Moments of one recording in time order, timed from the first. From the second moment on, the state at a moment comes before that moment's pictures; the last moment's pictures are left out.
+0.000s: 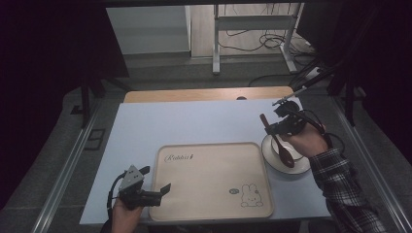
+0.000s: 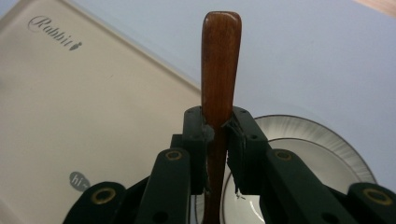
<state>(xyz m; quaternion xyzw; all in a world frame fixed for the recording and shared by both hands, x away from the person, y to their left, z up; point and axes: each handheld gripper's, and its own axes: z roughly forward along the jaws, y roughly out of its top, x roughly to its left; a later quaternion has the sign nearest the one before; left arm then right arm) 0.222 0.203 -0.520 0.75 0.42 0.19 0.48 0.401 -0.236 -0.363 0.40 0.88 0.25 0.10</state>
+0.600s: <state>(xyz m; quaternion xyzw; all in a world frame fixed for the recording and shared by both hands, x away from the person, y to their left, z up) 0.222 0.204 -0.520 0.75 0.42 0.19 0.48 0.383 -0.209 -0.384 0.39 0.89 0.23 0.05</state>
